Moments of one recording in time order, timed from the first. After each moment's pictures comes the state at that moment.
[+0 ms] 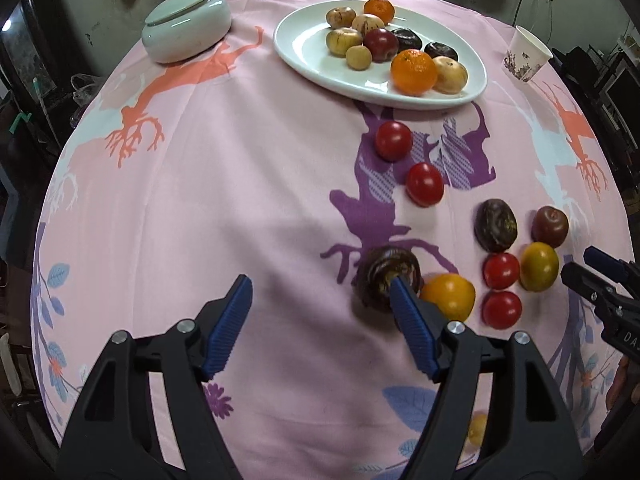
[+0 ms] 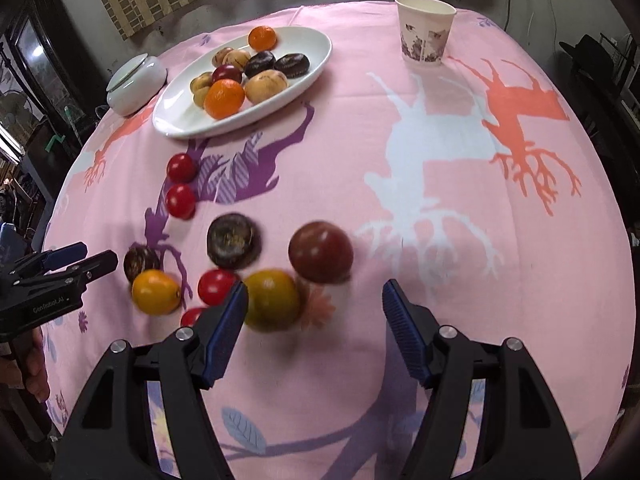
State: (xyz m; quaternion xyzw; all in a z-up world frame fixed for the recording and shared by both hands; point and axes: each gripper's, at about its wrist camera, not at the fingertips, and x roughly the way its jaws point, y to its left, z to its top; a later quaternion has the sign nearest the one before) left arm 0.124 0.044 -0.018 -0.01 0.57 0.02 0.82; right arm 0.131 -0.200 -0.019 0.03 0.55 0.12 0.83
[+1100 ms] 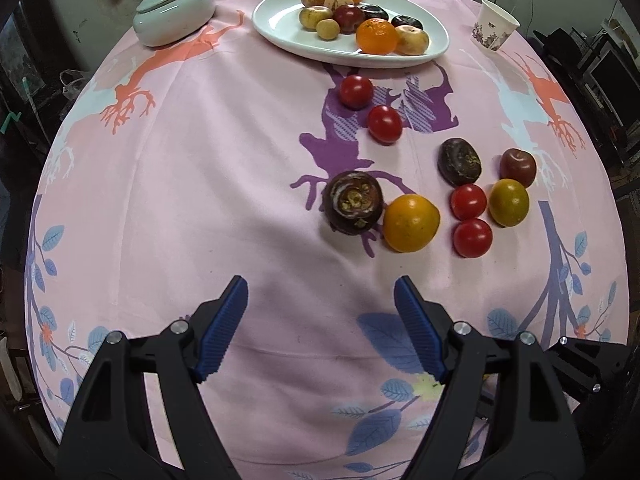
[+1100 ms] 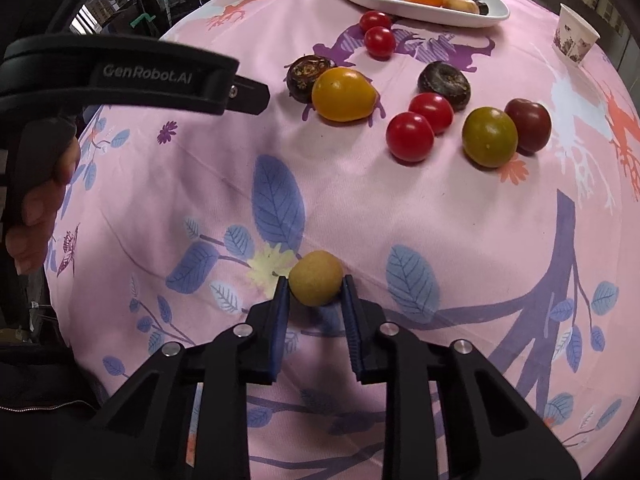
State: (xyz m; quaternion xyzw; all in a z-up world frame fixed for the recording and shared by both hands) left arm 0.083 0.026 -0.015 -0.01 0.58 -0.02 0.81; right arm 0.025 -0.114 -0.045 -0.07 0.59 0.28 0.76
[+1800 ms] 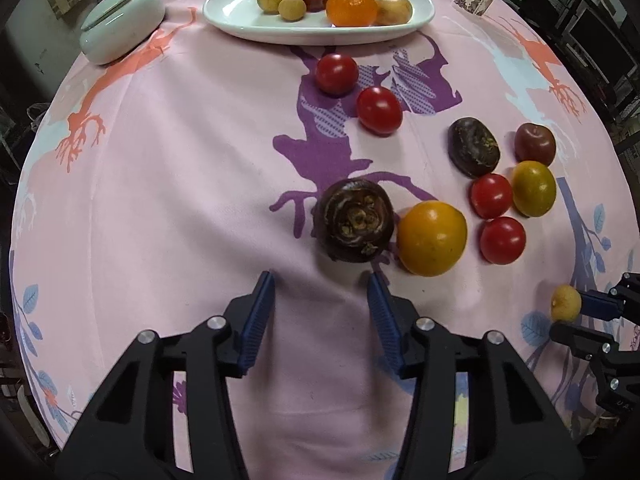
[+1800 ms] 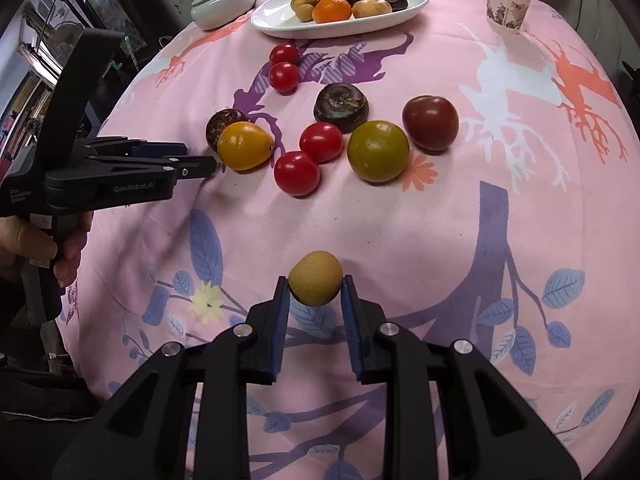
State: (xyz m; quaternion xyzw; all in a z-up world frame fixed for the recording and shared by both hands) left arm 0.119 0.026 -0.052 0.05 0.59 -0.07 0.80; right arm 0.059 -0.168 -0.032 -0.01 0.59 0.24 0.77
